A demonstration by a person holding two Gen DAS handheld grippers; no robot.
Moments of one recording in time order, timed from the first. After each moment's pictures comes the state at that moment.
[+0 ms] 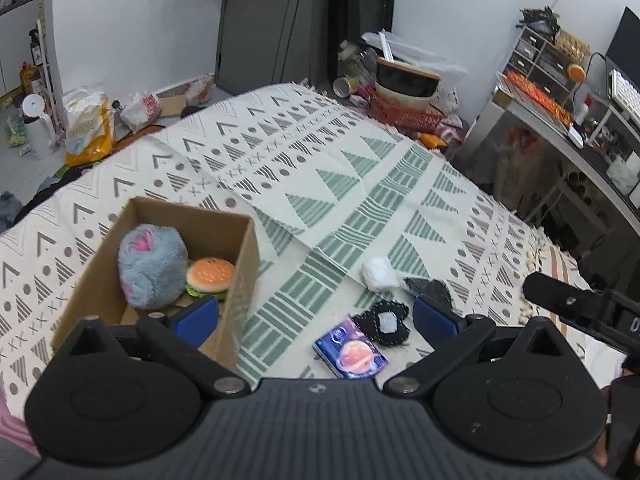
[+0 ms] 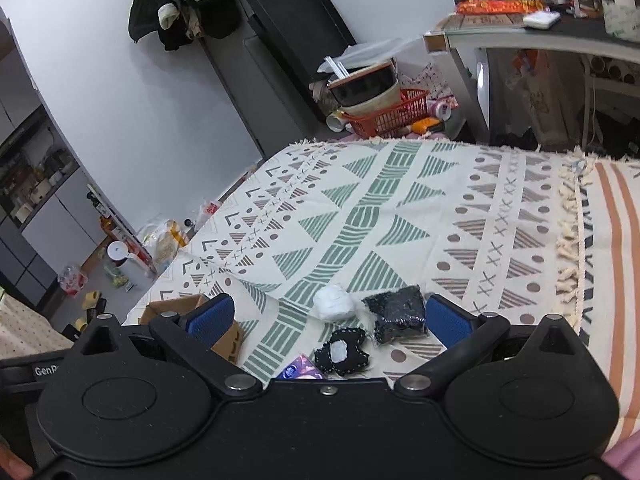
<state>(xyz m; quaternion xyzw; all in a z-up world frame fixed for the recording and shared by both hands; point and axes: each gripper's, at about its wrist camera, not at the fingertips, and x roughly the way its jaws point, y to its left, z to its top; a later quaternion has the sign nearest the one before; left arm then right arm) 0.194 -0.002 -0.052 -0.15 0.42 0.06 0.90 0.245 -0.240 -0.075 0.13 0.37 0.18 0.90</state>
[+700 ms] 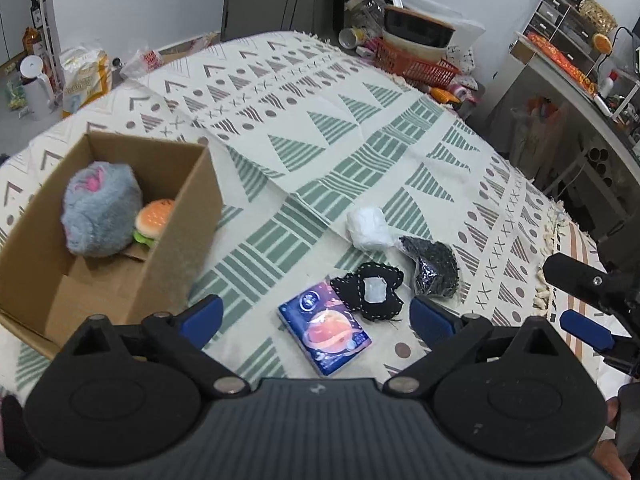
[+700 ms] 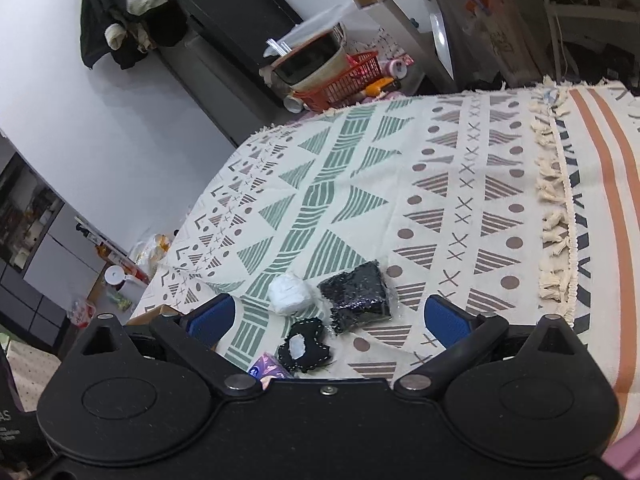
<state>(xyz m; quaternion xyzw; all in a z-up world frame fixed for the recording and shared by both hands) 0.226 -0.044 -0.112 -0.16 0.46 0.08 0.87 0.277 -0.284 -0.125 0.21 0.41 0.16 0.88</state>
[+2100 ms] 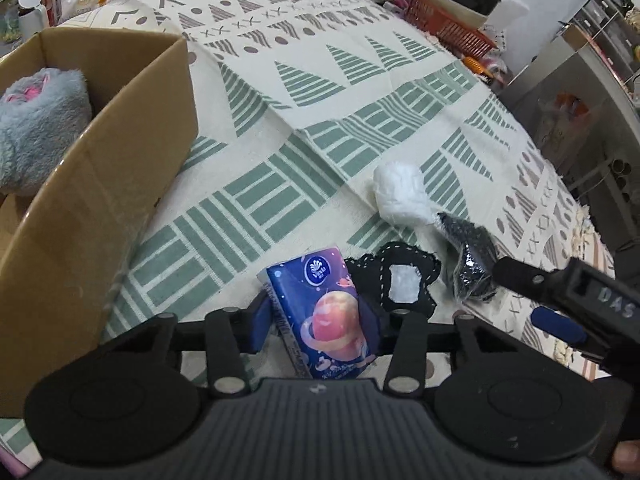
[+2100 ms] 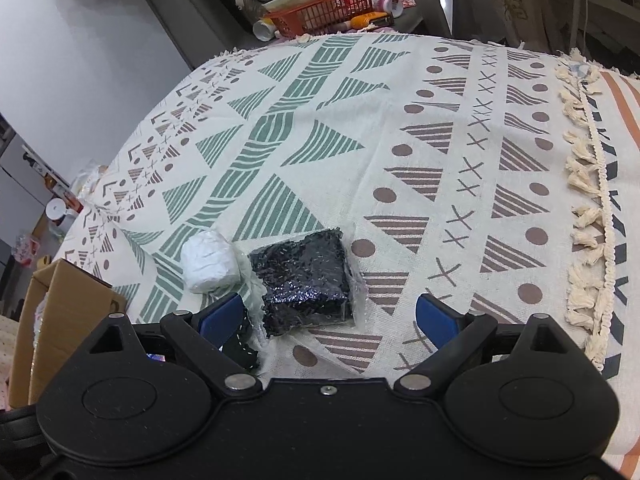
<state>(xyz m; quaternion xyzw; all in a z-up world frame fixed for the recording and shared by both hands) 0.262 -0.034 -0.194 -0.23 0.49 0.08 0.83 0.339 -0.242 -0.196 0.10 0.48 0.13 0.86</state>
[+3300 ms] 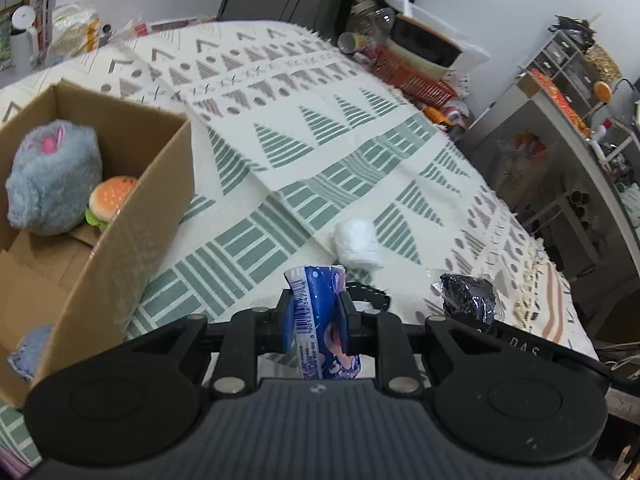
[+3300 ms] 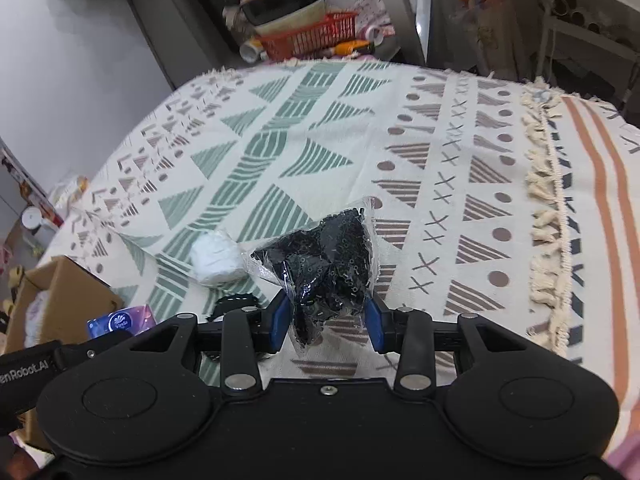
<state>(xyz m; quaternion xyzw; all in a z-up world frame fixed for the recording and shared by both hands) 0.239 -0.024 -0.144 -0.25 0.43 0.05 0.87 0.301 -0.230 -0.165 0.08 0.45 0.08 0.89</state>
